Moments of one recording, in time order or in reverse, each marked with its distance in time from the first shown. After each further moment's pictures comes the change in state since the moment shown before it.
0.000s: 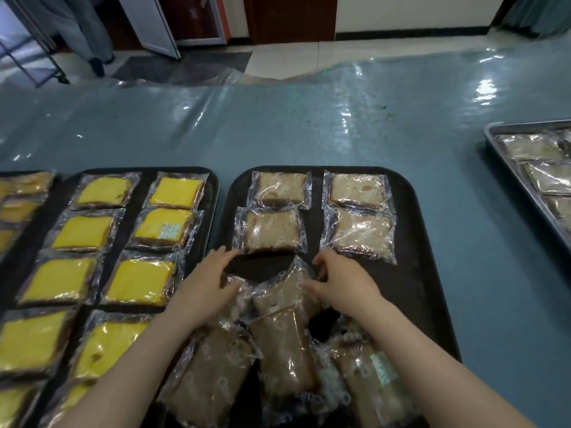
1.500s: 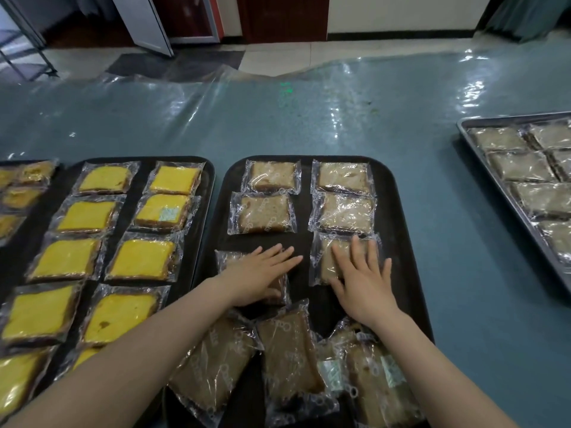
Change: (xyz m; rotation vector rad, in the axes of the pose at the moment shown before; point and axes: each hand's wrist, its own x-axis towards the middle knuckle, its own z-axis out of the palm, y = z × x) left_hand 0.010 0.047 0.045 0.553 -0.318 0.579; right_hand -0.058 0.054 0.014 -0.301 0.071 0.045
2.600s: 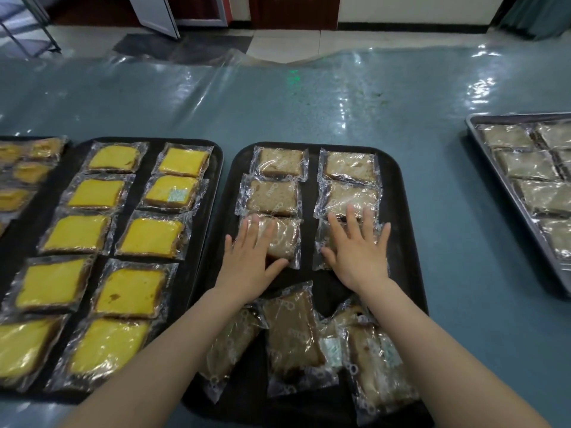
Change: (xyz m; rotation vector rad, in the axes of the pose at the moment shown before) left_hand -0.034 0.033 0.008 -0.295 0.354 -0.517; right_hand 0.021 -0.020 -0.012 -0.194 0.075 -0.024
